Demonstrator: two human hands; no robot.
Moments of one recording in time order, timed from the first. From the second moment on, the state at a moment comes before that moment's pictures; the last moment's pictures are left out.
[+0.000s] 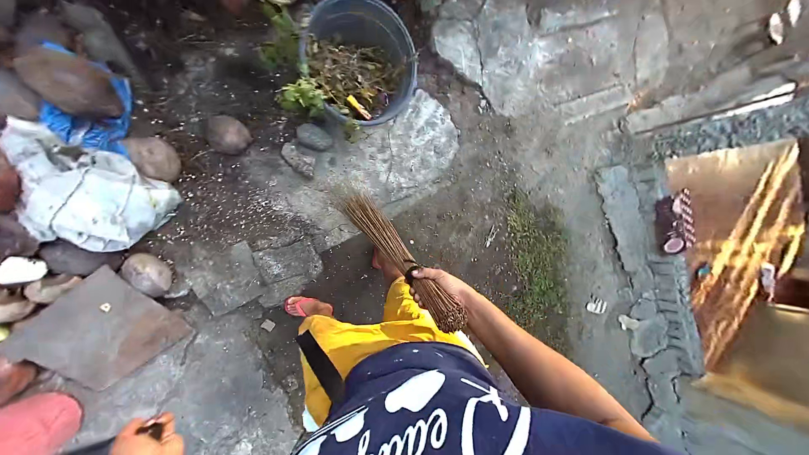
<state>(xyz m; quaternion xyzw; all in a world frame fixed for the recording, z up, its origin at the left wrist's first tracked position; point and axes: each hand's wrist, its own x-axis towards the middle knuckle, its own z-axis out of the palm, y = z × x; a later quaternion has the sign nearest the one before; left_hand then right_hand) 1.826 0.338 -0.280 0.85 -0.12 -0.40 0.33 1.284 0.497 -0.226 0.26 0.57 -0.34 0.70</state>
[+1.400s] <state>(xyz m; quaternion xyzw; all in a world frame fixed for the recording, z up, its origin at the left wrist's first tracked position) 1.257 0.262 -0.406 0.76 0.03 -0.65 0.08 0.947 0.533 -0.309 0.14 0.59 -0.18 0.78</state>
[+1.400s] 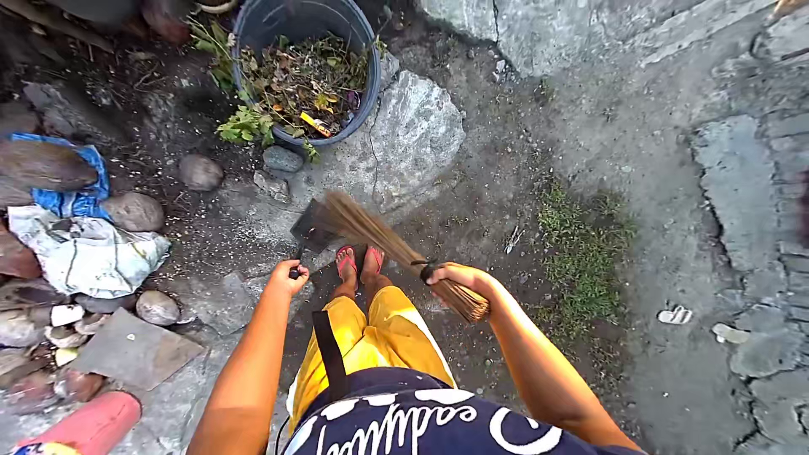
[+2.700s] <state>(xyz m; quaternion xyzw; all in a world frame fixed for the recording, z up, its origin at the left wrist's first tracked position) 1.486 0.130 -0.391 0.80 -0.06 -0.59 0.07 1.007 0.512 -0.359 0.18 0.74 -0.21 0.61</state>
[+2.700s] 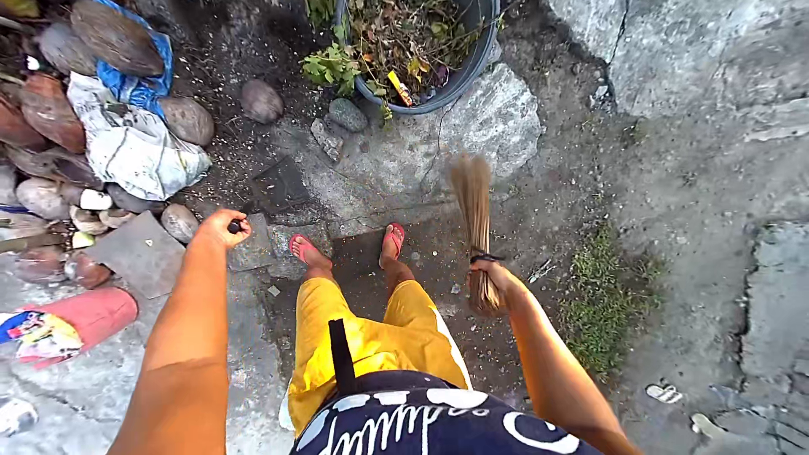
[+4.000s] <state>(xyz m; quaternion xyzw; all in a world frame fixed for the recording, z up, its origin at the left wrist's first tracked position) 1.699 0.007 -0.411 0.79 -0.13 -0.60 -0.02 1.404 0.378 -0.313 0.25 0.59 -0.24 0.73</state>
